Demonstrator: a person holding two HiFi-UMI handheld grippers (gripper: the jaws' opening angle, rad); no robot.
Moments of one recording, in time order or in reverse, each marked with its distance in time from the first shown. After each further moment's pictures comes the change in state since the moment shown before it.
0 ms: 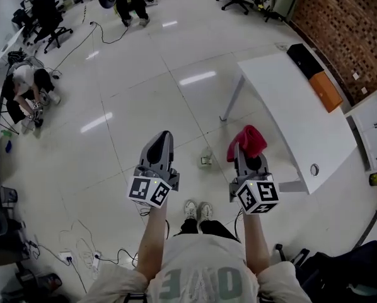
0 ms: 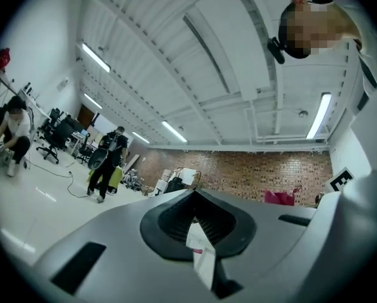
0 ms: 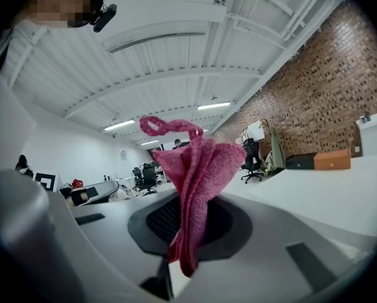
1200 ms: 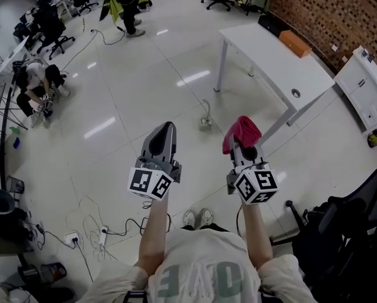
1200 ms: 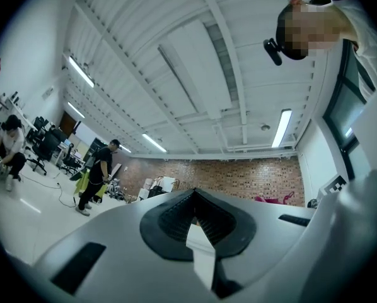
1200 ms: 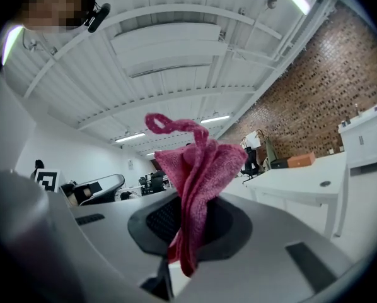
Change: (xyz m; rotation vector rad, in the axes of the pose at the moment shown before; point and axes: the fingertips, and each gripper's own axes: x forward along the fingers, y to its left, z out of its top) left arm -0.363 -0.198 0.056 0.061 -0.059 -0.167; right arm -0.384 0.169 -0.051 0.029 -0.097 0.005
